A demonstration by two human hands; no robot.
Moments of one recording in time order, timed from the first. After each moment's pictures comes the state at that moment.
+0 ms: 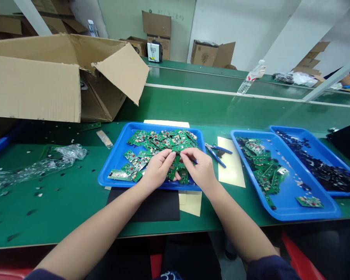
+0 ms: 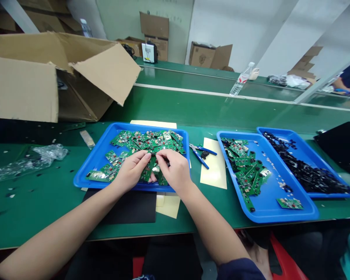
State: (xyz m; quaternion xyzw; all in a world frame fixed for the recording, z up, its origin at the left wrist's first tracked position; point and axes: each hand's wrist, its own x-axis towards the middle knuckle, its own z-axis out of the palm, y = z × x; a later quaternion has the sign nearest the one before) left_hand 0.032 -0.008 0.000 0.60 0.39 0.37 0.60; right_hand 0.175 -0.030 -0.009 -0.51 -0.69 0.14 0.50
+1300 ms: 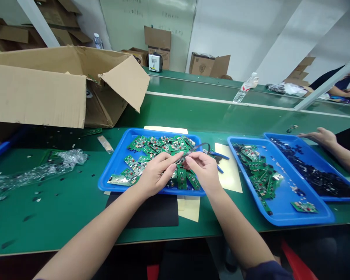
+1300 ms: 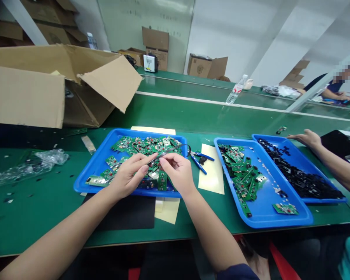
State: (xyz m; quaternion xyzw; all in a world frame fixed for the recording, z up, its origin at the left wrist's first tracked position) left_hand 0.012 -0.005 0.005 0.85 0.28 0.39 0.22; right_hand 0.177 -0.032 0.004 -0.47 -0.50 0.39 0.61
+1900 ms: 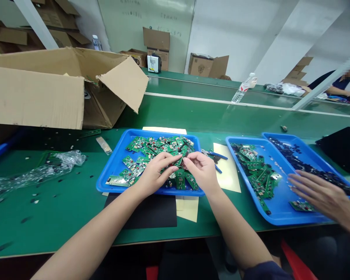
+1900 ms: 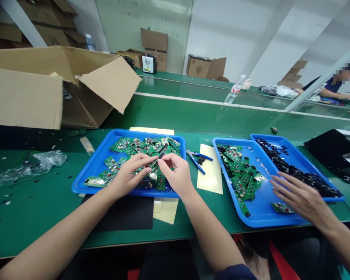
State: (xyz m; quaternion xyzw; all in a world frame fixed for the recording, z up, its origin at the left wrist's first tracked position) left_hand 0.015 0.001 0.000 0.84 0.27 0.39 0.27; right_hand 0.180 -0.035 0.005 -0.49 -0.58 0.32 0.57
